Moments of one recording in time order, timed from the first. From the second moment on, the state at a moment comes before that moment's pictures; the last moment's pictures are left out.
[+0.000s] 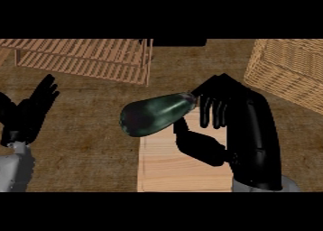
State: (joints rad) left arm -0.21 0.27 0.19 -1.40 0.05 -0.08 0.24; right arm -0.49 0.00 0.41 -2.02 0.91 -0.04 0.95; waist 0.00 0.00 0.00
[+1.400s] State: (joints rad) left arm -0.21 0.24 0.18 -1.39 0.04 -0.08 0.22; right arm -0.89 -0.38 -0.21 -1.44 0.86 0.01 0.72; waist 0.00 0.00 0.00
